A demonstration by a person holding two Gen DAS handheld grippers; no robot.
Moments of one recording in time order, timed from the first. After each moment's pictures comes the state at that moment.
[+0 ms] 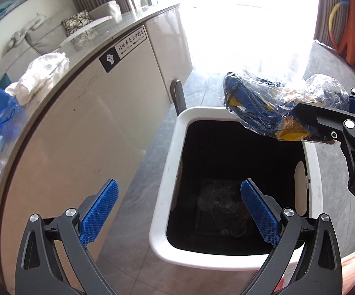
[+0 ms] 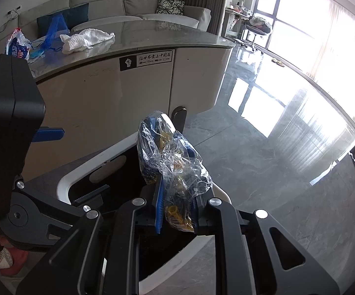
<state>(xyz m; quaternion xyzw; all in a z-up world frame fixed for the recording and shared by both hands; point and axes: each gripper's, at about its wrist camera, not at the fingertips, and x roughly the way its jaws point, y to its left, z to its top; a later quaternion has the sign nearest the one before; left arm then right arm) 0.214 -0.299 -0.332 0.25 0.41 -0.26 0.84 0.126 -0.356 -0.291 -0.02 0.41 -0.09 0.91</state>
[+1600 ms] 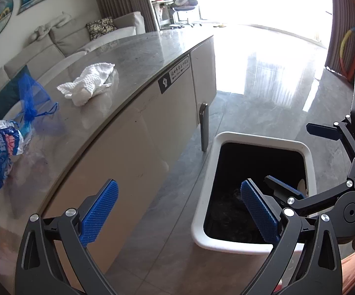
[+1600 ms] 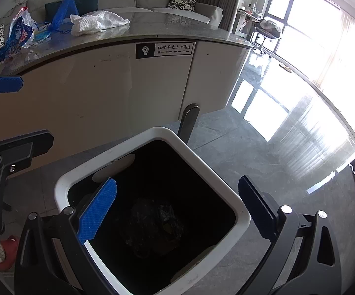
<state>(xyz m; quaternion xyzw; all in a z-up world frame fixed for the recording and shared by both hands) 0.213 -0.238 -0.279 0.20 0.38 -0.23 0.87 0.155 -0.335 -0.315 -0.06 0.42 -0.07 0.90</state>
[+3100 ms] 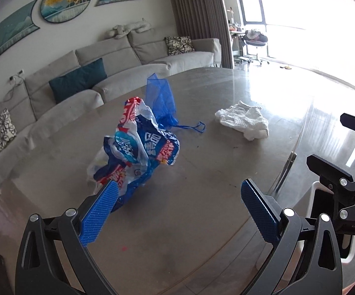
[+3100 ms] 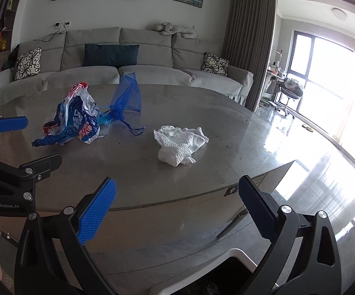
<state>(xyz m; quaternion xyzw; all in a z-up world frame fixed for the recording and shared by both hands) 0.272 -0.045 -0.188 0.12 0.30 -0.07 0.94 0.227 -0.189 -0.191 -0.09 0.26 0.02 0.96</state>
